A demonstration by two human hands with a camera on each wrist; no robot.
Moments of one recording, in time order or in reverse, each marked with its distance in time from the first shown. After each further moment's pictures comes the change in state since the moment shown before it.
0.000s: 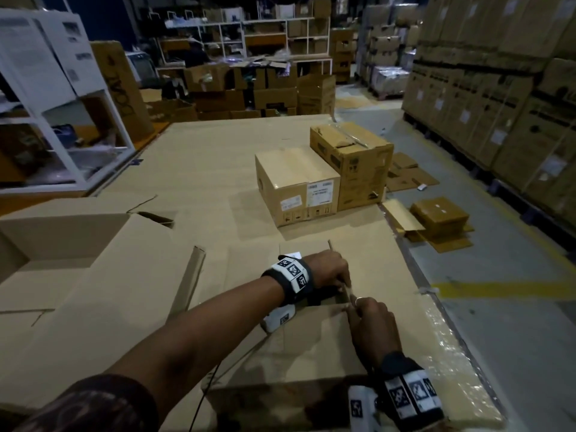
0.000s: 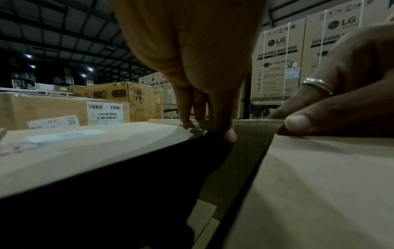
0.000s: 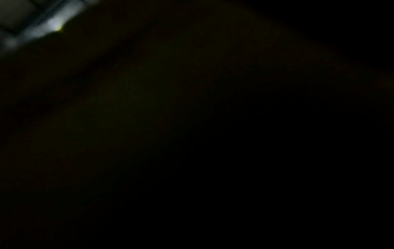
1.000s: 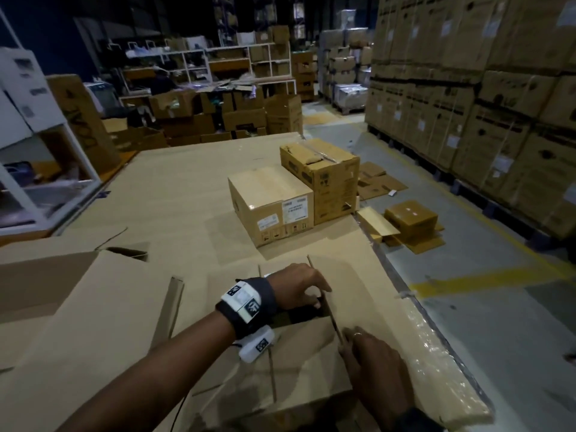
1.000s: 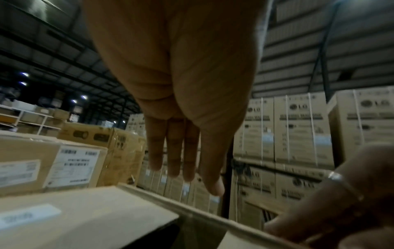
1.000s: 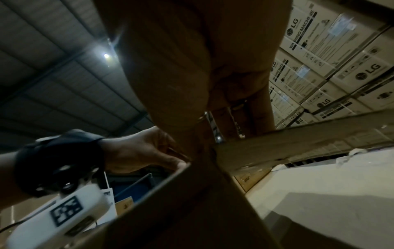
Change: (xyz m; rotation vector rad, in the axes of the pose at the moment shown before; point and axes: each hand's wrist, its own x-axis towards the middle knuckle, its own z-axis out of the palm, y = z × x) left_hand -0.038 0.007 -0.023 -0.086 0.115 0.045; right_hand -0.056 0.005 -0.018 -0.022 0.080 -0.034
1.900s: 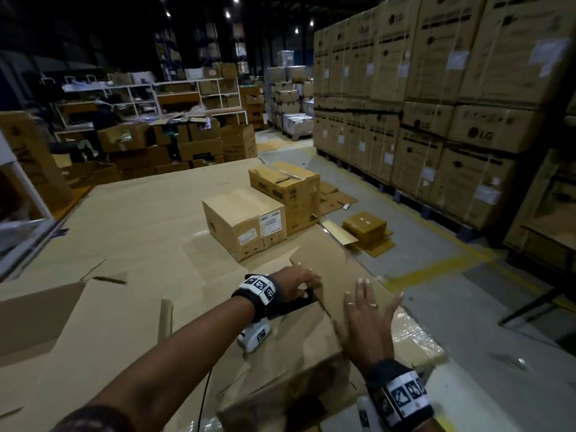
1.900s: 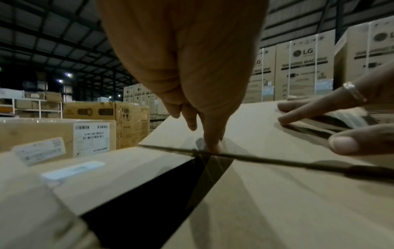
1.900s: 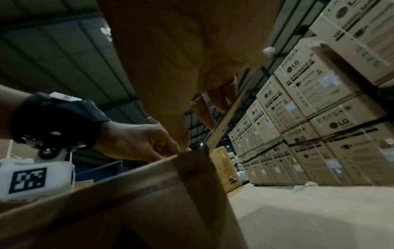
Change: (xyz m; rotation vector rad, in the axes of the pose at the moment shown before) left_hand -0.007 0.005 0.007 0.071 -0.113 0.023; right_hand -0.027 -0.032 -0.014 -0.493 0.080 0.170
